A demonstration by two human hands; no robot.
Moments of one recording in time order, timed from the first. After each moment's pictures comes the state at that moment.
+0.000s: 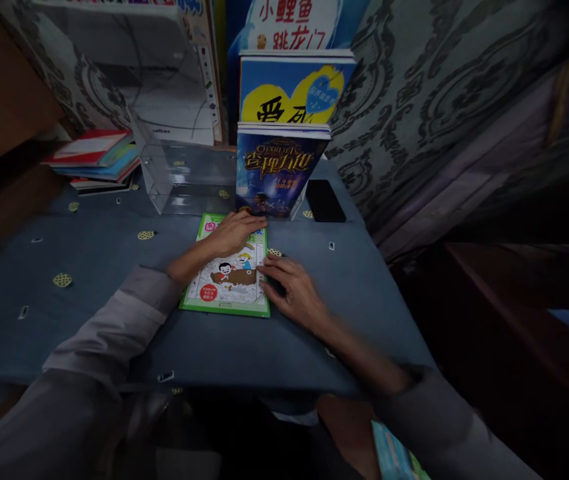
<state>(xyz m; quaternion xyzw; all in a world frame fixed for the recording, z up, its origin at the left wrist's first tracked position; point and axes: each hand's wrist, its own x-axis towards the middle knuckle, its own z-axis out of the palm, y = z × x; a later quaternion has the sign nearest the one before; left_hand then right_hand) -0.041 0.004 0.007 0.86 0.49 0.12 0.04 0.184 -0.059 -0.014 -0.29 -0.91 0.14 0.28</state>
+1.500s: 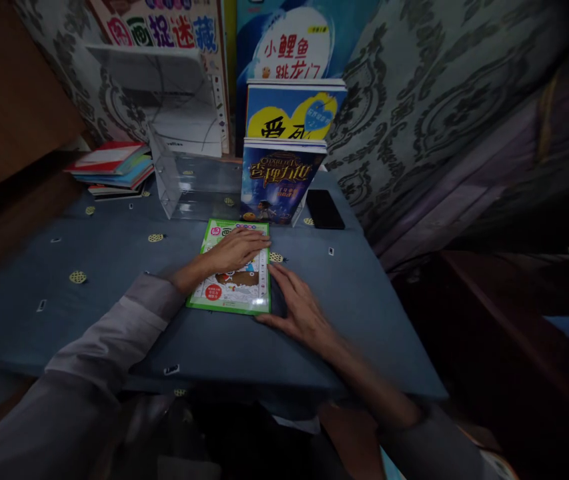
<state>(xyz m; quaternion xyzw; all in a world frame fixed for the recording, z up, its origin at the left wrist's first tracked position) -0.043 -0.027 0.007 0.89 0.43 0.14 0.05 0.200 -0.089 -0.013 -0.32 -0.90 0.17 0.23</state>
